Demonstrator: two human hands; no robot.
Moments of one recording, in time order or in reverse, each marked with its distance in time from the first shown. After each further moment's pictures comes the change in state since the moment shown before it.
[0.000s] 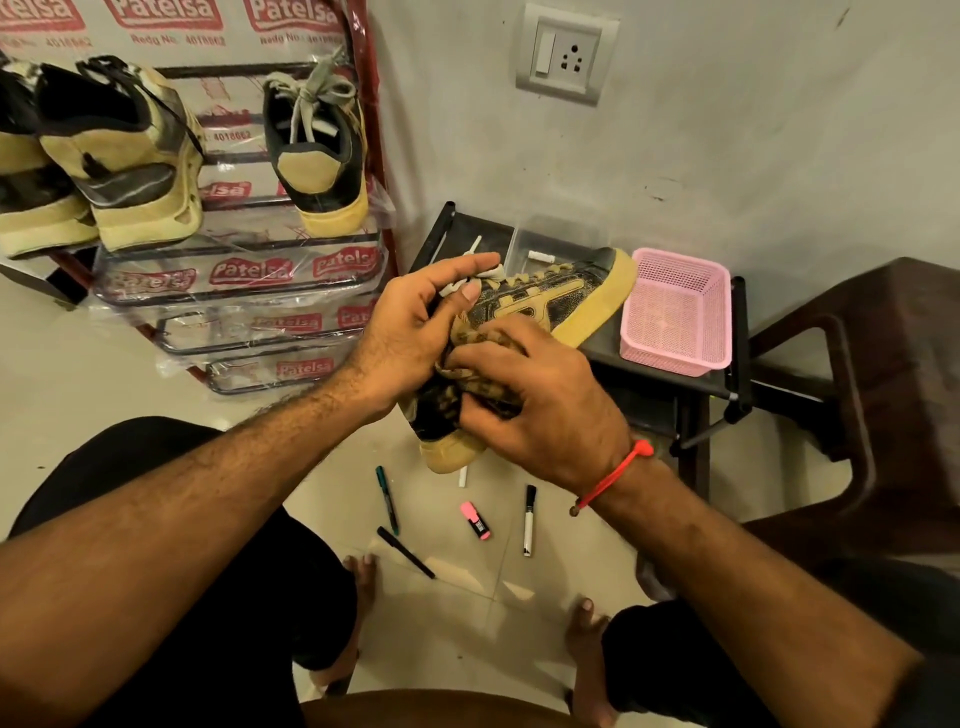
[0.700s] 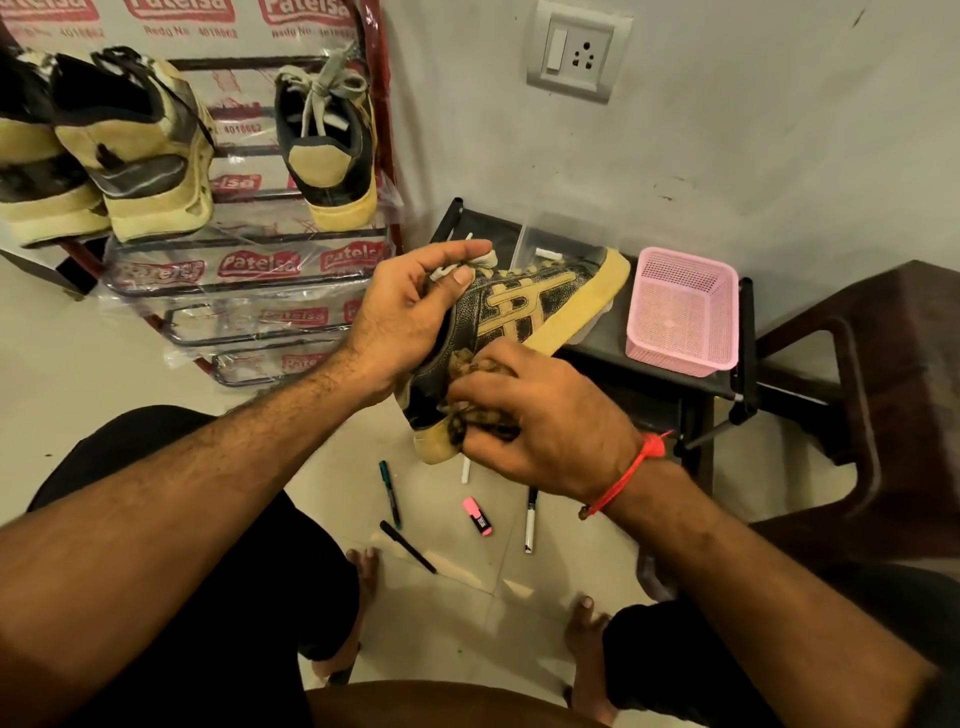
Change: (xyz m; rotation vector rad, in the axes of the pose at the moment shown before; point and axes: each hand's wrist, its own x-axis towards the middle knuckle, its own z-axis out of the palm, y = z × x) left_hand 0.001 0.005 -0.007 -0.135 0.045 -0.062; right_hand -0.005 0.002 -0.004 -0.046 -0.239 -0.039
